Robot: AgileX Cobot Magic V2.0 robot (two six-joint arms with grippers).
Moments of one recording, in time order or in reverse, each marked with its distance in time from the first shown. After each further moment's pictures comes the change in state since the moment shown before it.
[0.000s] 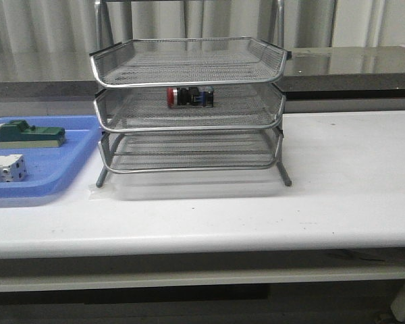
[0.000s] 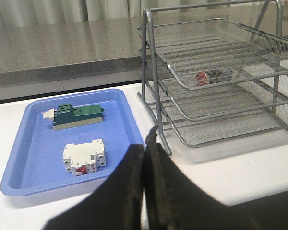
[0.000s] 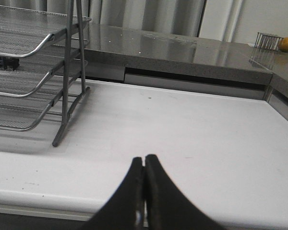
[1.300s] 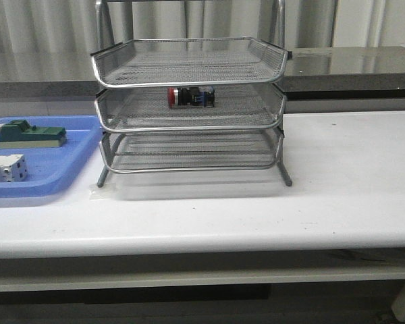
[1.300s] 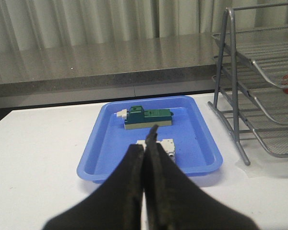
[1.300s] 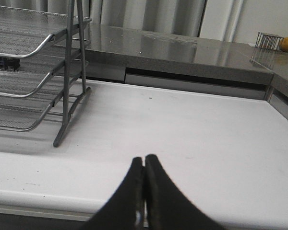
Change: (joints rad) left arm 0.000 -0.178 0.260 0.561 -0.285 -0.507; right arm 0.000 0.000 0.000 0.000 -0.002 0.002
